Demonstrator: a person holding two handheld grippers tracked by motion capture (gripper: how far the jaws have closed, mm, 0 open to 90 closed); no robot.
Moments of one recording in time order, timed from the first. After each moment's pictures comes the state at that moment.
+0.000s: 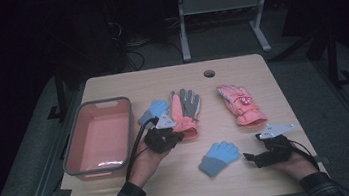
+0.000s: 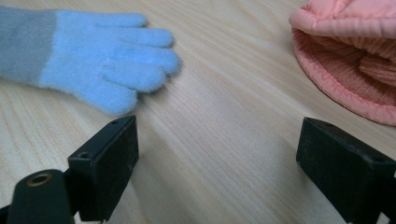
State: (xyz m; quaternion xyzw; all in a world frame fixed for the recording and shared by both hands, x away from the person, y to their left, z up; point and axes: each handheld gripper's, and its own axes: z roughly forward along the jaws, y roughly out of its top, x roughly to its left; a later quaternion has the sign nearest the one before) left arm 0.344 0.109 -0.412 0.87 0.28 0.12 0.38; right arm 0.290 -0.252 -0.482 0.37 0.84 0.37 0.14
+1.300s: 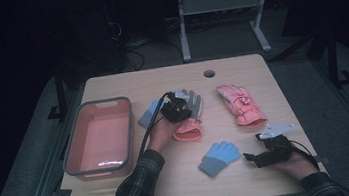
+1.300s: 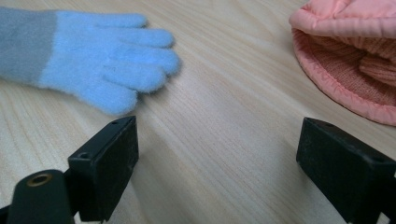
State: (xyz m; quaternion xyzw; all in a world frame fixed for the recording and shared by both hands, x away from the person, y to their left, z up) left arm 0.443 0.059 -0.442 0.89 0.29 0.11 0.34; right arm 0.290 -0.252 -0.482 0.37 0.84 0.37 0.14
